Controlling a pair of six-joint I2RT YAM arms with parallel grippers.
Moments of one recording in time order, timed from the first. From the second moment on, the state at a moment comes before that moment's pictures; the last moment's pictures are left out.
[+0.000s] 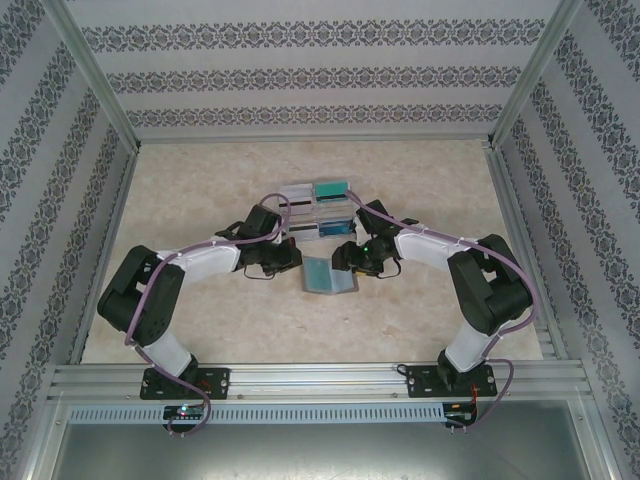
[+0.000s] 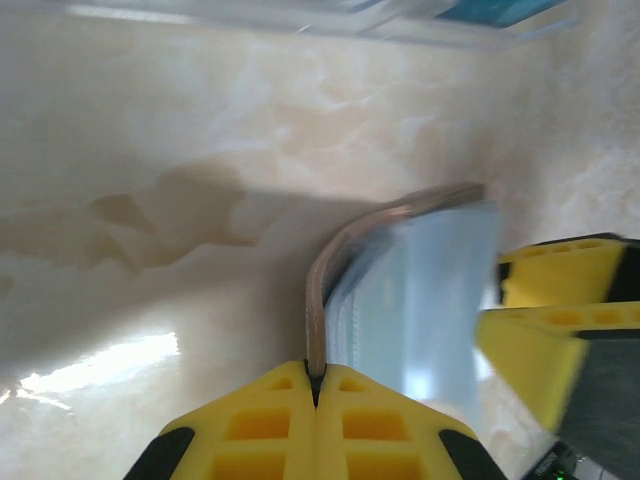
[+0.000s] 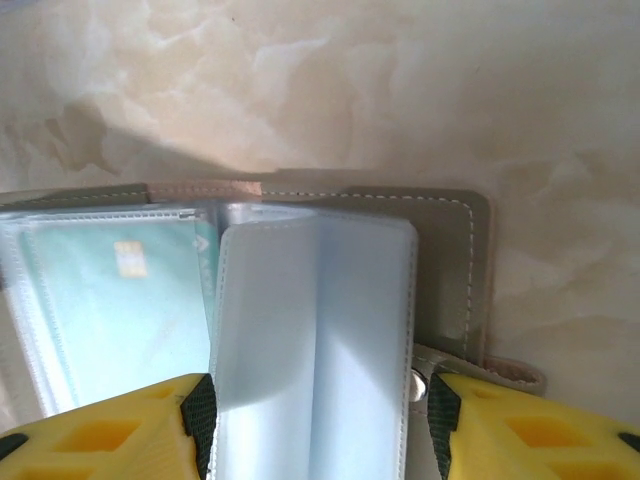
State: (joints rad) left arm -0.48 1.66 0.87 -0.20 0.45 -0.78; right arm 0.48 1.71 0.95 -0.46 -0.43 0.56
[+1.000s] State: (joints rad) left arm -0.48 1.67 0.83 -0.23 0.40 -0.73; right arm 0.37 1.67 0.97 -0.57 -0.36 0.46
